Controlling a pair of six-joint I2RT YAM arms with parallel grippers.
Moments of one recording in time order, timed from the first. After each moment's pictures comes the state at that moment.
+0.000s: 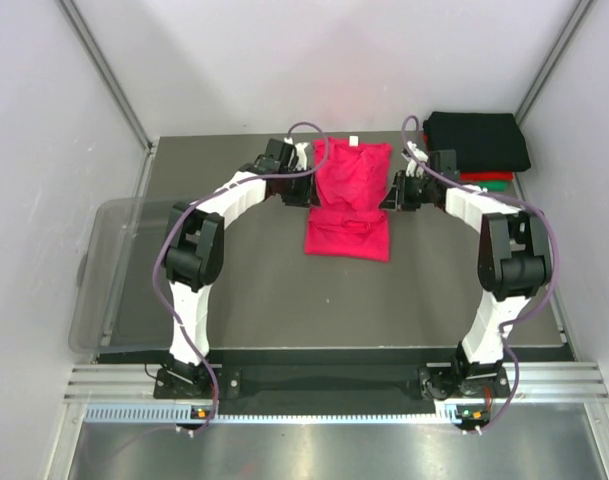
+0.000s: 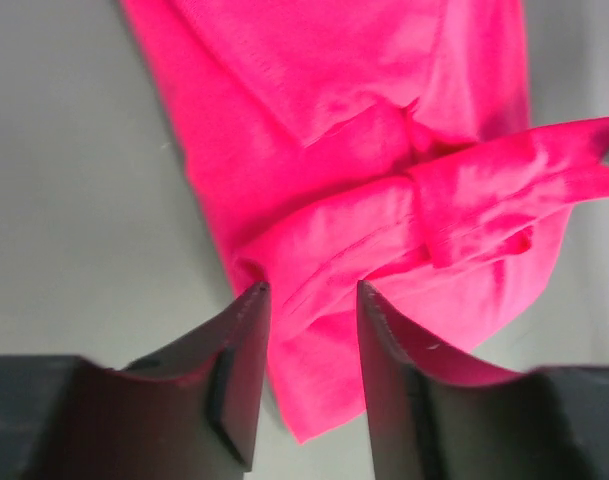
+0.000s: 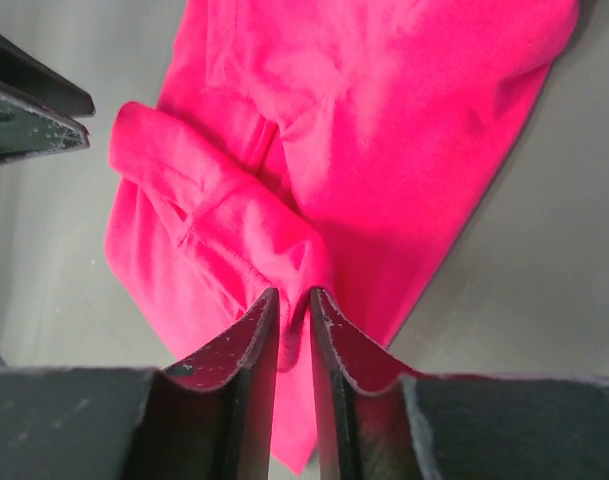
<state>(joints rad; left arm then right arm) -0.40 2.12 1.69 -0.40 0.38 -0.31 0.11 1.89 1.26 -0.17 -0.64 0.17</state>
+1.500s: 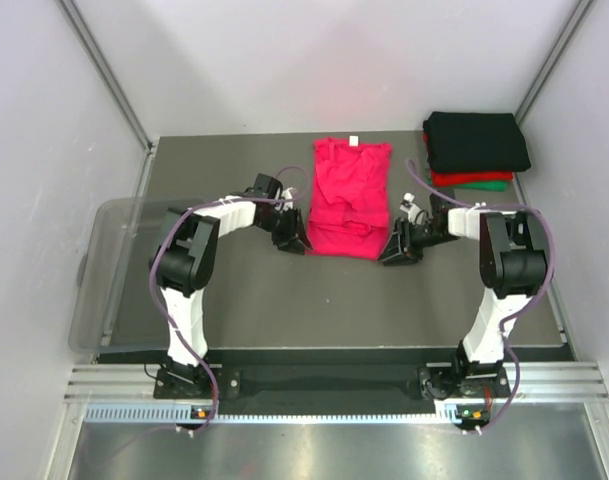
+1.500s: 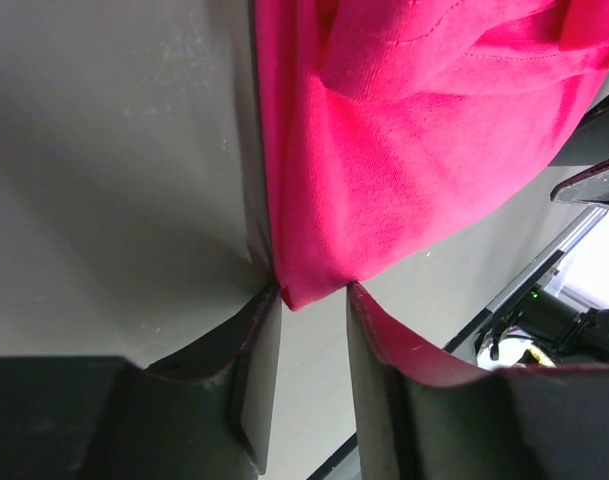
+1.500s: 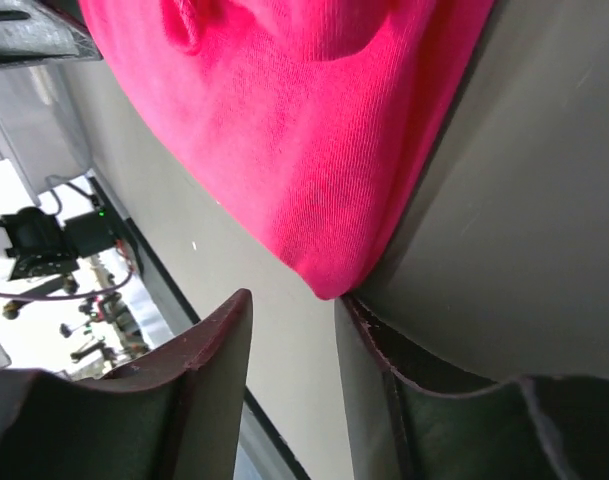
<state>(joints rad) -0.36 2.04 1.32 -0.41 0.62 -0.48 0.06 1.90 1.02 -0.44 -0.88 0.12</state>
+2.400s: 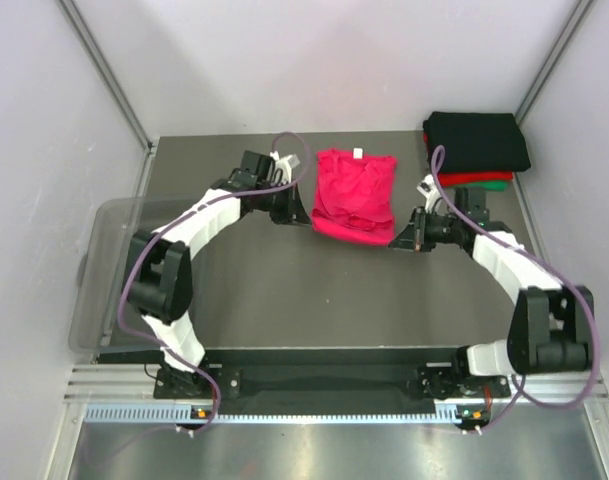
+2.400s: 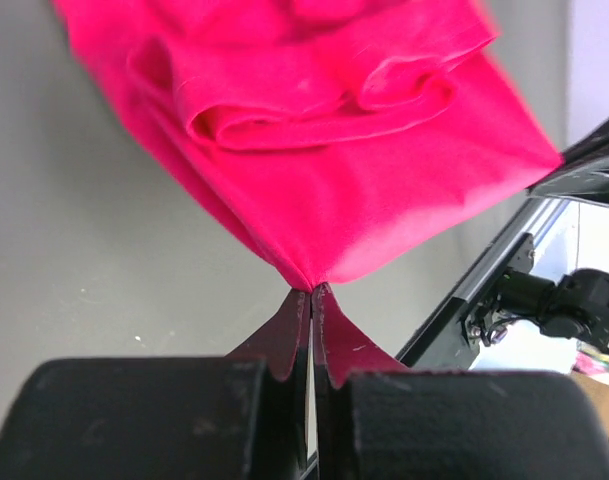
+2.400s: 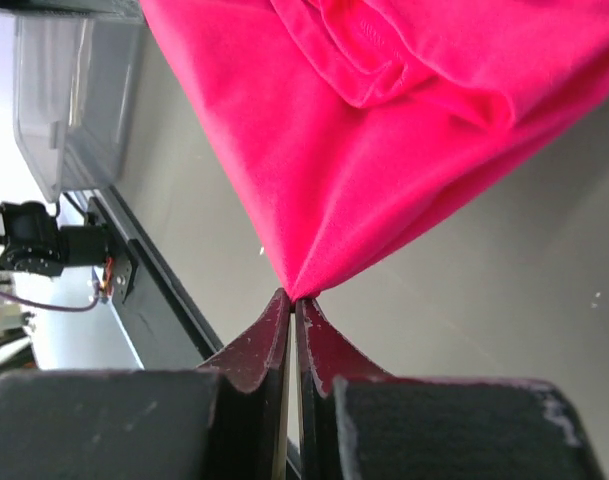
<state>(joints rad) -0.38 1.81 1.36 -0.42 0.63 -0.40 0.05 1.41 0.85 -0.32 -0.88 0.16</state>
